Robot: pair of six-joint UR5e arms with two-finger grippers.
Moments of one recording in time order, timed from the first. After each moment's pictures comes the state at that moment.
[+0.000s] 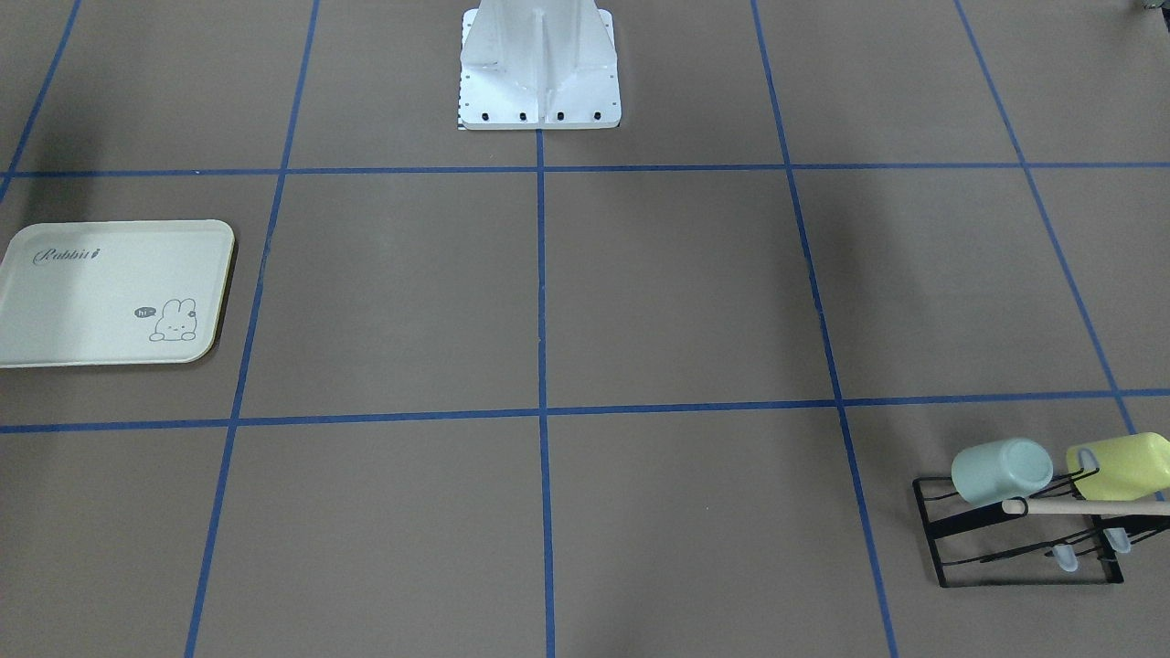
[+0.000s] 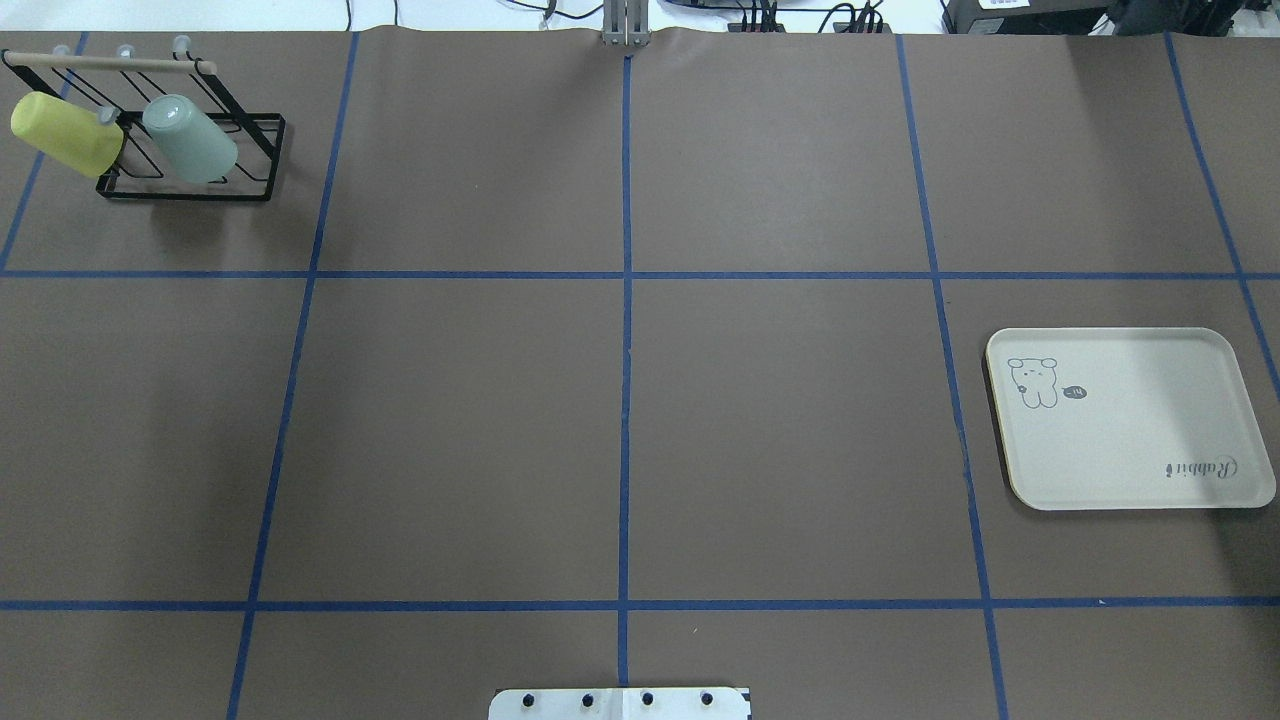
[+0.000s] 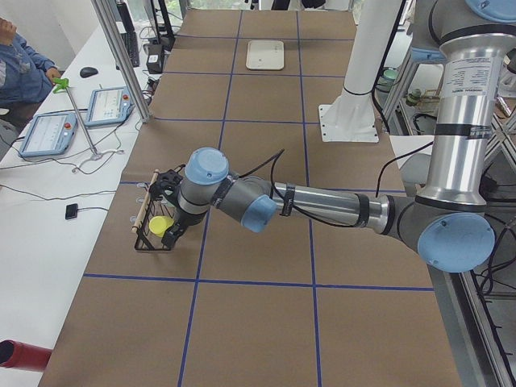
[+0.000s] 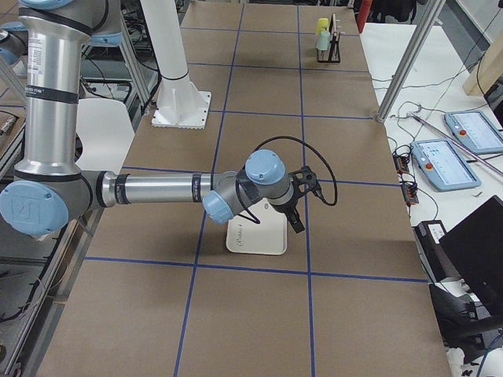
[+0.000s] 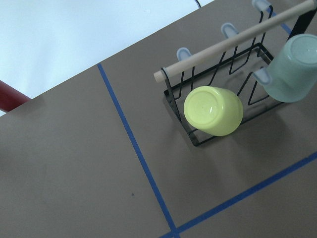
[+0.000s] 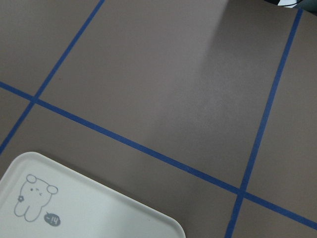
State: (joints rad) left arm -1.52 -1.69 -1.57 -2.09 -2.28 -0.05; right arm 1.47 -1.69 1.75 -0.99 2.39 0.15
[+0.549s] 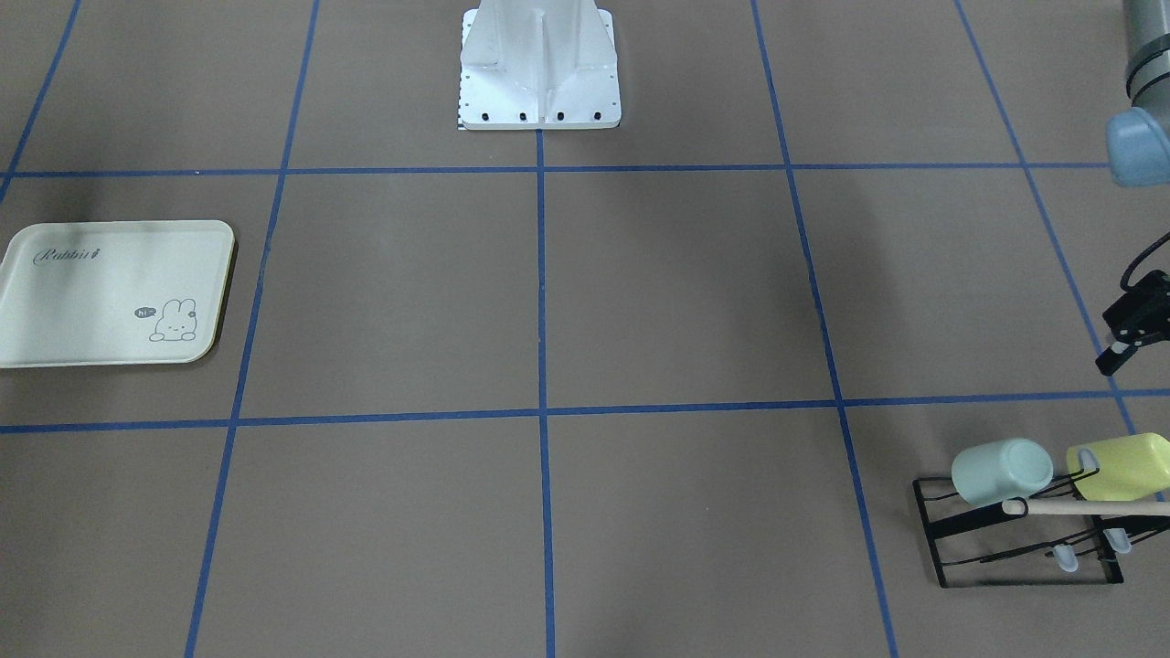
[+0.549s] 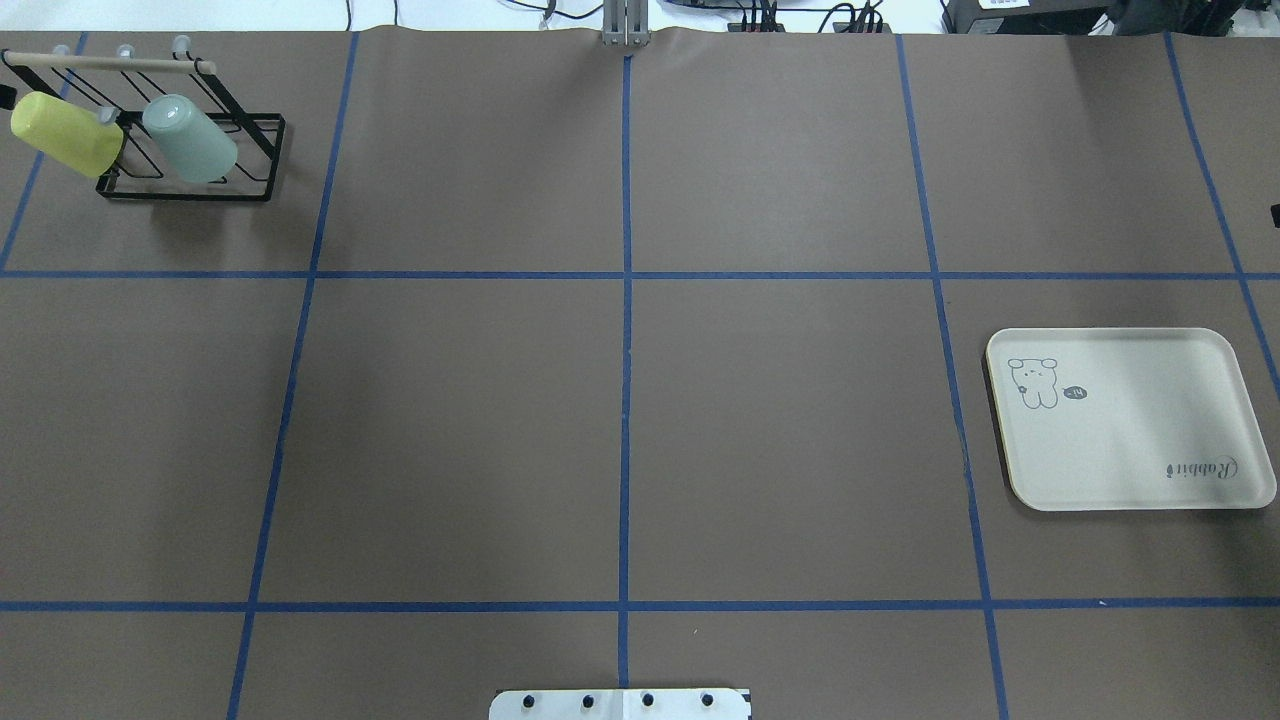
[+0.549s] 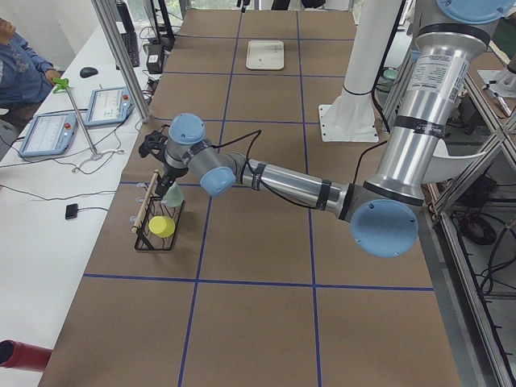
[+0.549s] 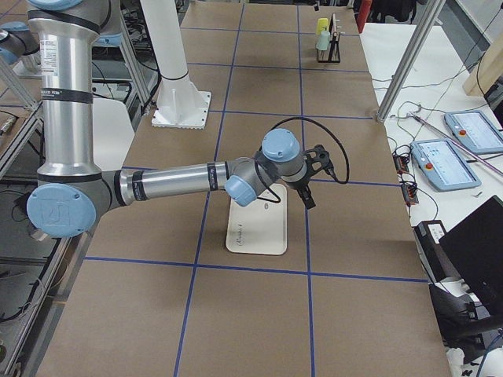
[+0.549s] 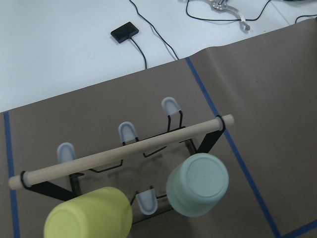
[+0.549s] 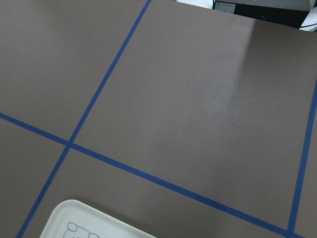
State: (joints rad) left arm -1.32 -1.85 -1.54 -2.18 -2.27 -0.43; right arm 1.40 -1.60 1.76 -0.97 2.39 0.32
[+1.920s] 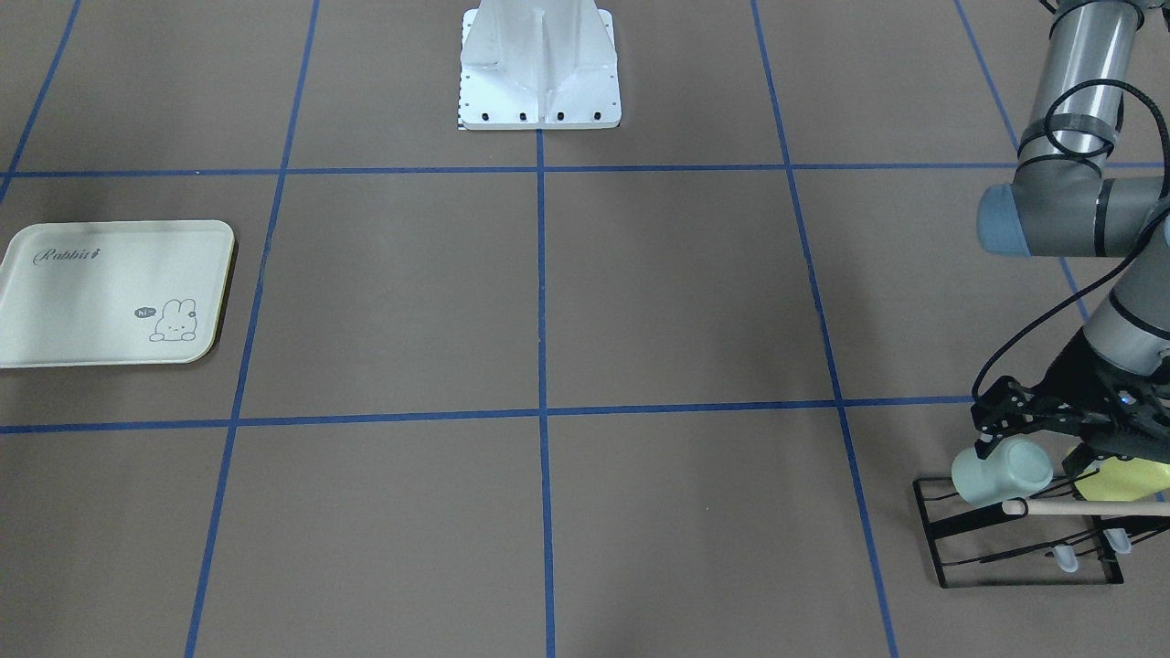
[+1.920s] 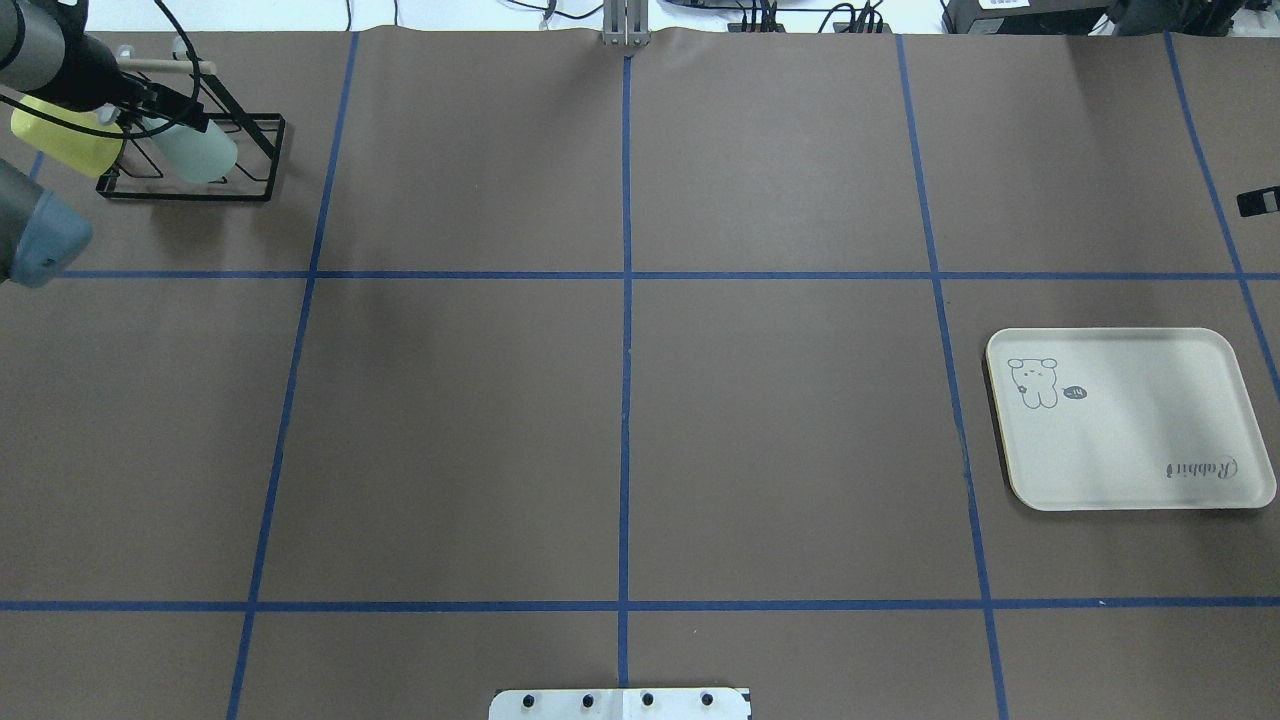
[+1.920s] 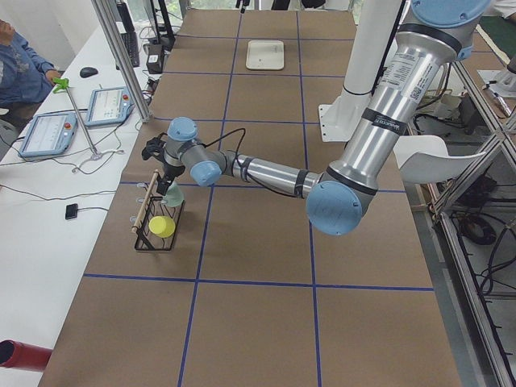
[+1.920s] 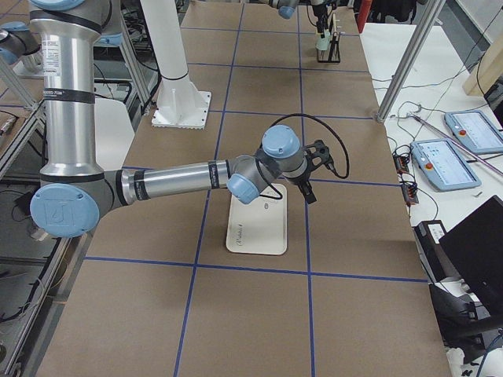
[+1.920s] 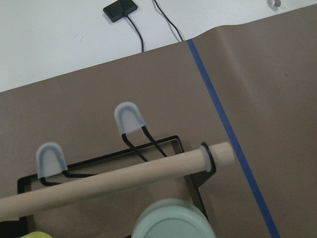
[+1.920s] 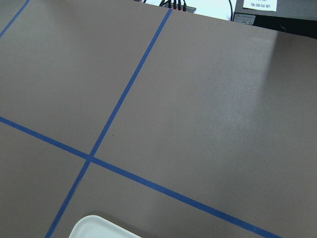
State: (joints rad) left arm -1.14 -2.00 -1.33 -2.20 -2.05 -0.50; right arm 1.39 -1.60 1.76 -0.94 2.39 0.33
